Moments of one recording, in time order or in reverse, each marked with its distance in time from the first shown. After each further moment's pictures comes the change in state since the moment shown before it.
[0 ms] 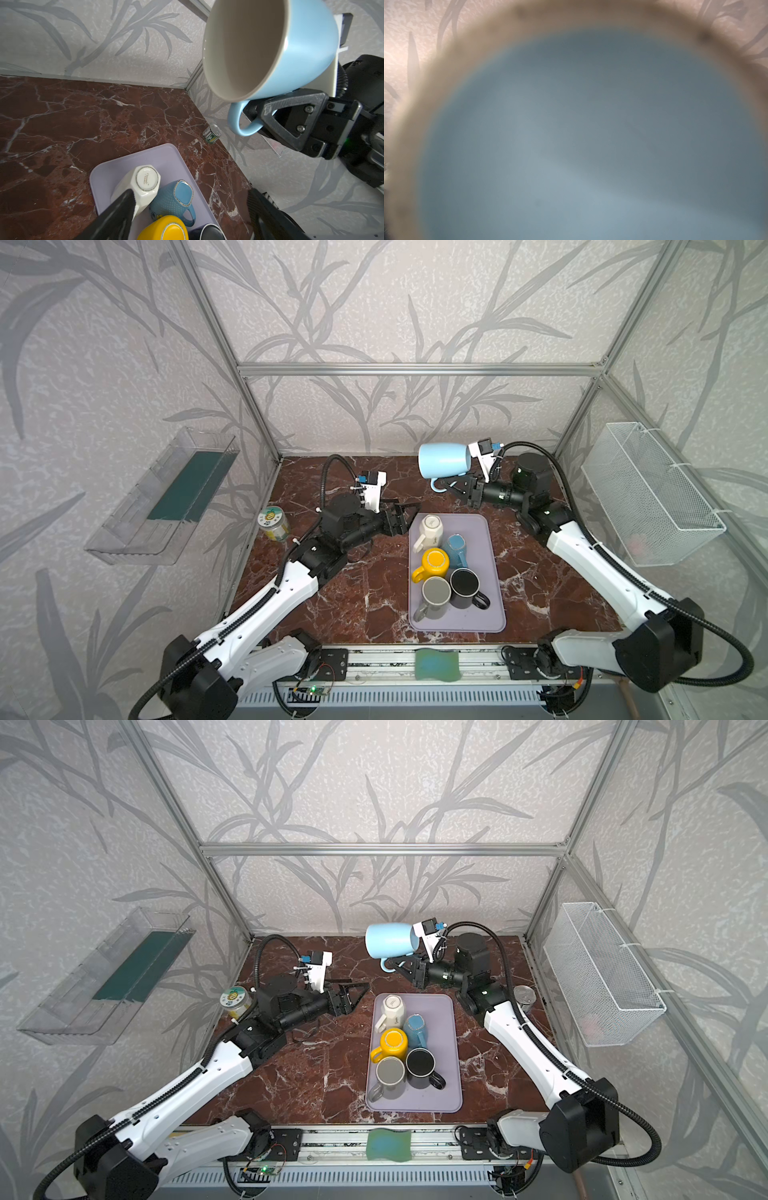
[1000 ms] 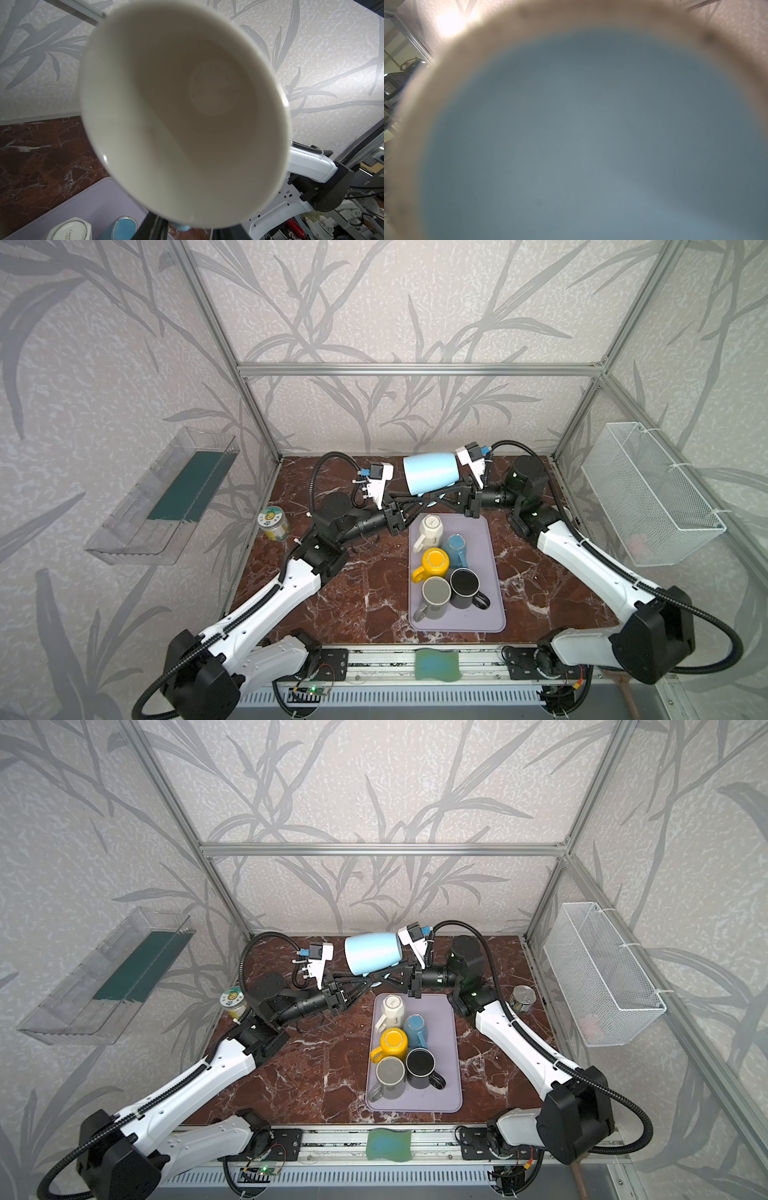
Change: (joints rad) left arm 0.000 0.014 -0.003 0.302 0.262 -0.061; right arm 0.060 0.045 -0.026 0.260 -0.293 0.098
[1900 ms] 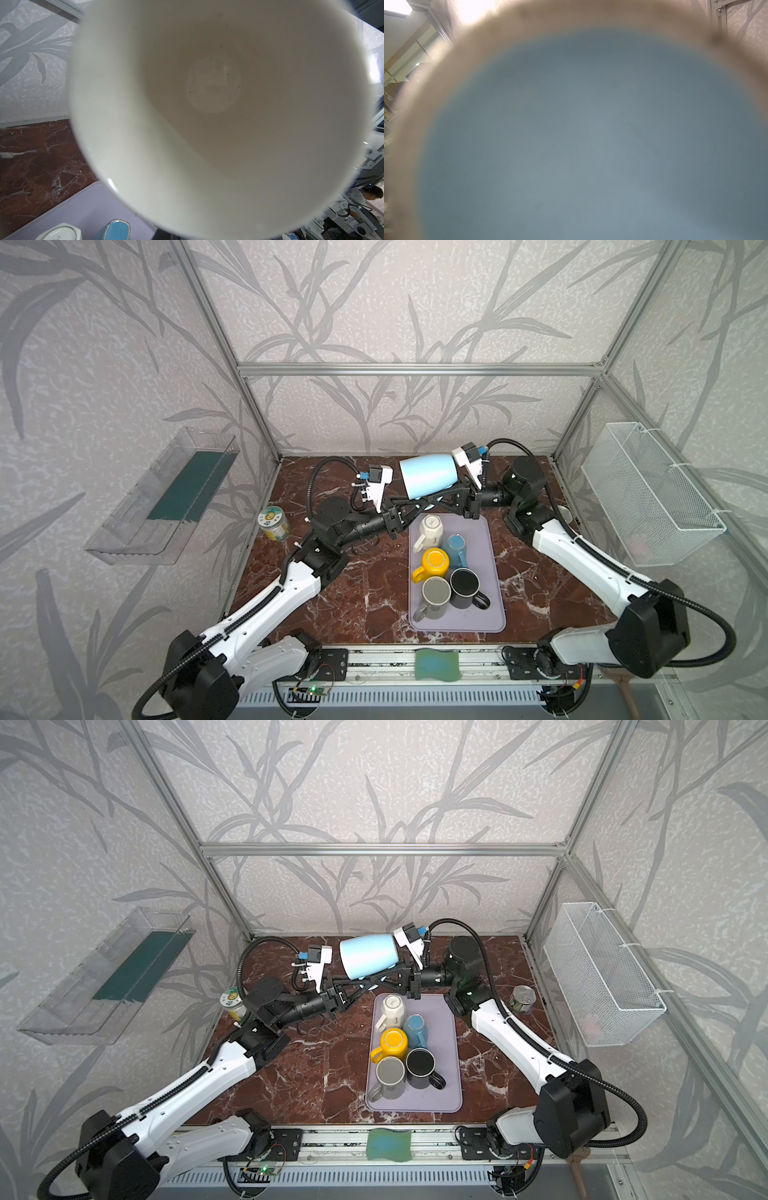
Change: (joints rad) left arm 0.000 -0.010 -0.042 0.082 0.020 -0.023; right arm 0.020 0.029 -0.001 0.118 -0.074 0.053
